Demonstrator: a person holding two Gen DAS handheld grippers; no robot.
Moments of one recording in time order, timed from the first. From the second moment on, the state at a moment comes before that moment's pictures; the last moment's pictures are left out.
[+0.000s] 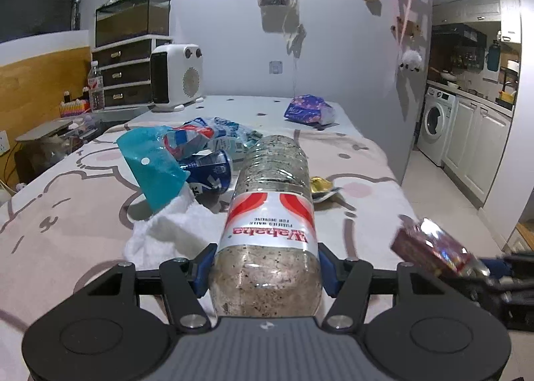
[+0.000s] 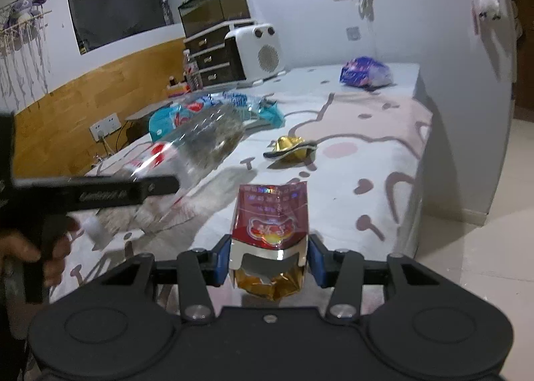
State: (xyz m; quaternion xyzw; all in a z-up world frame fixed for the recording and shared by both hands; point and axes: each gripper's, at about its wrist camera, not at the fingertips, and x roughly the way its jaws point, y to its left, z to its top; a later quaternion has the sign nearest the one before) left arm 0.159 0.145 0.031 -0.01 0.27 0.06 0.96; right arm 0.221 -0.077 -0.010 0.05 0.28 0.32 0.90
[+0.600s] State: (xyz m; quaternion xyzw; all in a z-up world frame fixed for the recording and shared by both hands) left arm 0.100 0.060 0.054 -0.01 0.23 0.02 0.97; right arm 0.172 -0.158 0.016 0.05 0.23 0.26 0.94
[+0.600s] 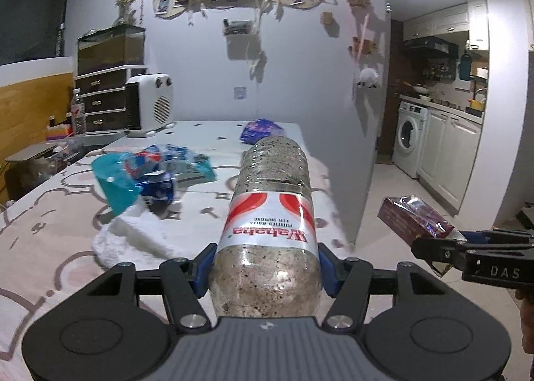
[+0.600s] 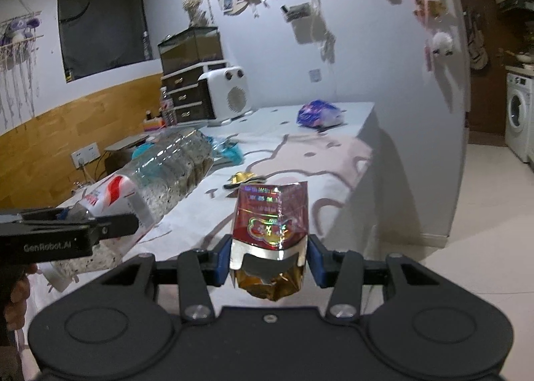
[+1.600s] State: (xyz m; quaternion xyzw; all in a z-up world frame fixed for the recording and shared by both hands) left arm 0.171 -0.179 -0.037 0.00 0.31 -0.12 0.94; right arm 0.154 -0.382 -0.048 0.08 0.25 0.10 0.96
